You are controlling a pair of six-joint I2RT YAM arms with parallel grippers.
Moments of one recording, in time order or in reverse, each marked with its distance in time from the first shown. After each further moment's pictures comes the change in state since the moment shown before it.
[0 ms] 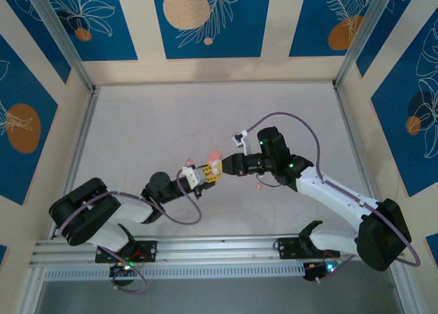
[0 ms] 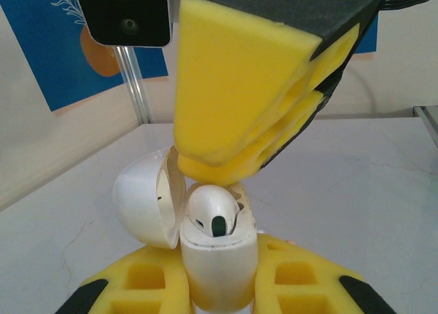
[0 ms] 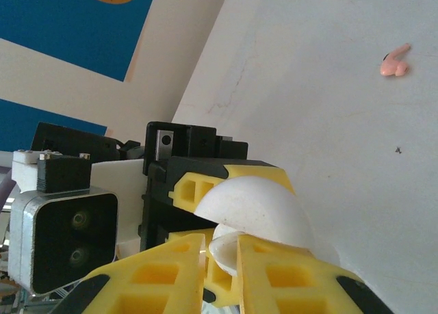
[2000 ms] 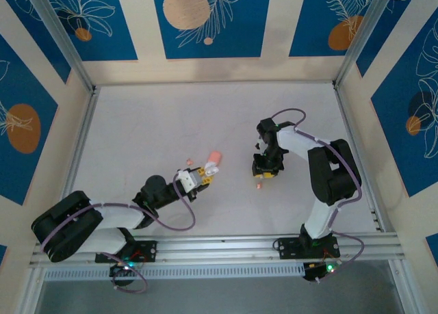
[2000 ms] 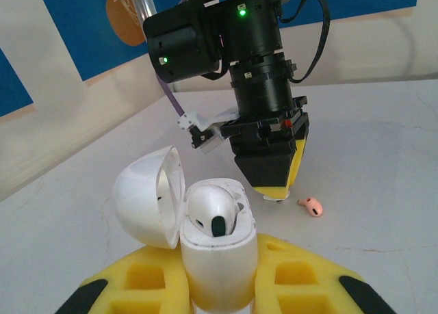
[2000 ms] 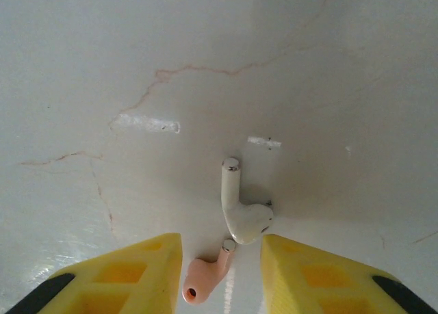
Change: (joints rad) left arm -0.002 -0.171 -0.065 -0.194 -0.107 0.066; right arm -0.285 0.604 0.362 -0.842 0.491 -0.385
